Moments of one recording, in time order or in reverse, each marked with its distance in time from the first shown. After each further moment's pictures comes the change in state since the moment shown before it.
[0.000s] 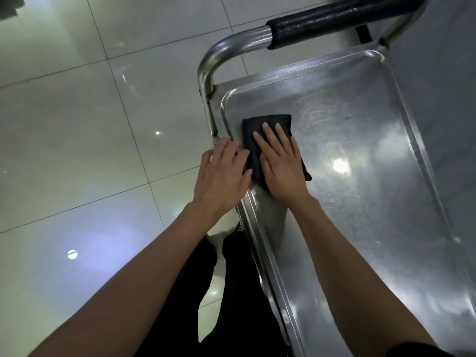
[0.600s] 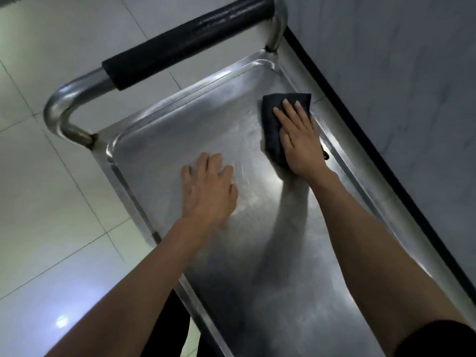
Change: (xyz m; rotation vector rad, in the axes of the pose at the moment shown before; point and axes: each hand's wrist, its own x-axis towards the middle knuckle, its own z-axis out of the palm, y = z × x) left_hand 0.097 0.144 0.046 0.147 -0.152 0.080; right_hand 0.004 0.234 -0.096 -0.029 0.128 0.300
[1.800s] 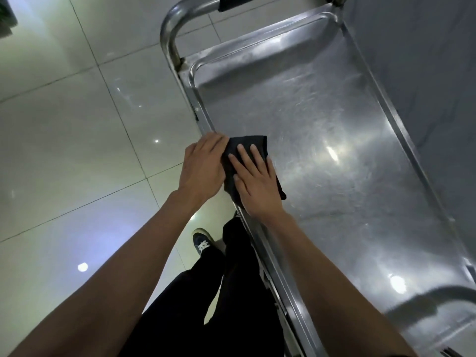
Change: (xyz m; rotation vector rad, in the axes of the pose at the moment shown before) left_hand -0.170 -0.108 0.028 -0.214 0.174 -0.042; right_hand -0.236 -0.222 0.087 0.103 -0.156 -0.232
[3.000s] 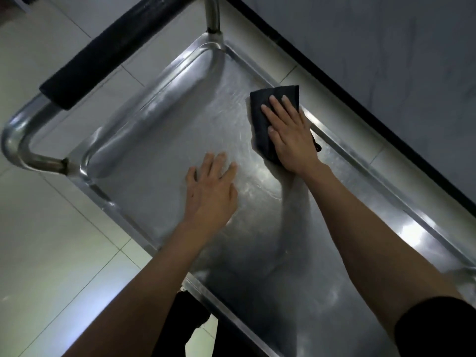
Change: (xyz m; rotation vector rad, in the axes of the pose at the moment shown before) left_hand 0.145 0.146 0.048 0.210 -0.229 0.258; right_hand 0.086 0.263 -0.142 -0.078 0.186 0.364
